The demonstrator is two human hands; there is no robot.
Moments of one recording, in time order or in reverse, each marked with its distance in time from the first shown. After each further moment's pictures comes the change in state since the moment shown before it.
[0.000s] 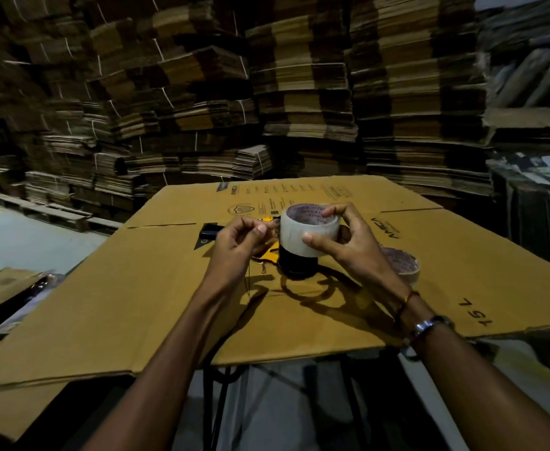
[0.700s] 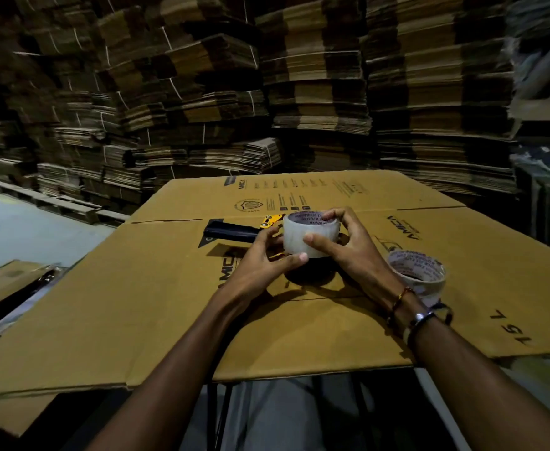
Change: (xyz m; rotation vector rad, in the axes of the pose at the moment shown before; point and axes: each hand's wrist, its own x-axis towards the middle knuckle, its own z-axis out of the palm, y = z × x) left_hand 0.018 -0.043 0.005 0.190 -0.244 -0.236; right_hand 0.031 0.037 0.017 0.070 -0.032 0.095
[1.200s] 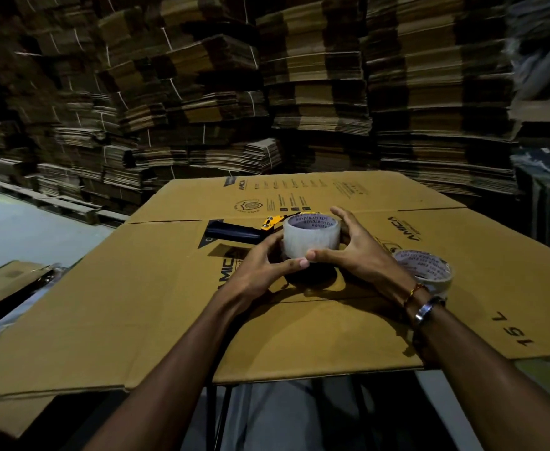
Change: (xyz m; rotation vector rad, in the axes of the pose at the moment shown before) left_hand 0.008 -0.006 -0.001 0.029 -0.055 0.052; right_hand 0.006 -0.001 -0.017 -0.228 -0.146 0.116
